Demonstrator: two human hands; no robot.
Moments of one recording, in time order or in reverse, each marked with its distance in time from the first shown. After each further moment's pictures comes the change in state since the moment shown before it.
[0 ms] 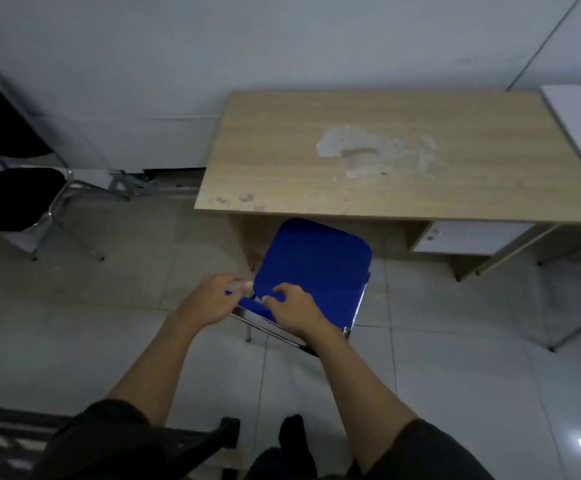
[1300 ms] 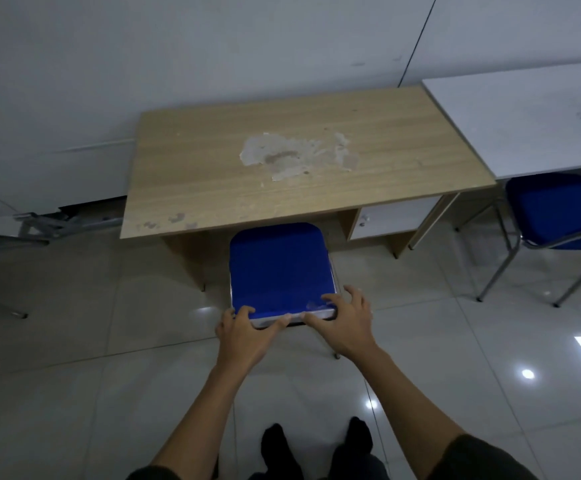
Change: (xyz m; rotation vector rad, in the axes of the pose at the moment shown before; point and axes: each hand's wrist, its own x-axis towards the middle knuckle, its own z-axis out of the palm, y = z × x) left_hand -0.039 0.113 0.127 -0.125 -0.026 -0.190; right_hand -0.079 0.146 -0.096 -0.174 0.521 0.065
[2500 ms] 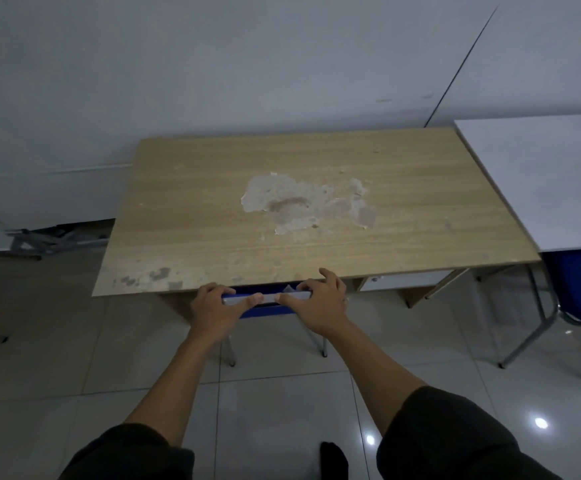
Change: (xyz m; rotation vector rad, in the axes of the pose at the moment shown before) left_hand 0.218 0.104 -0.071 -0.034 0.127 0.054; right_hand 0.245 -0.095 -0.041 0.013 -0.124 -0.021
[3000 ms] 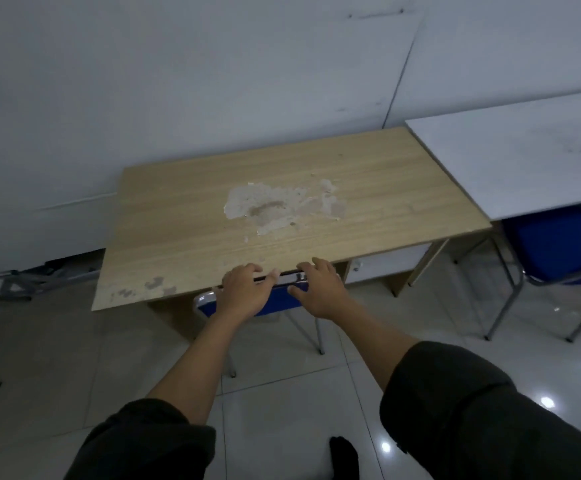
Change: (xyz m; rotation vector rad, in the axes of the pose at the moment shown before) left_hand -0.062 0.076 0.003 0.191 -0.077 0.215; right_hand -0.049 0.017 -0.035 -0.215 -0.002 -0.138
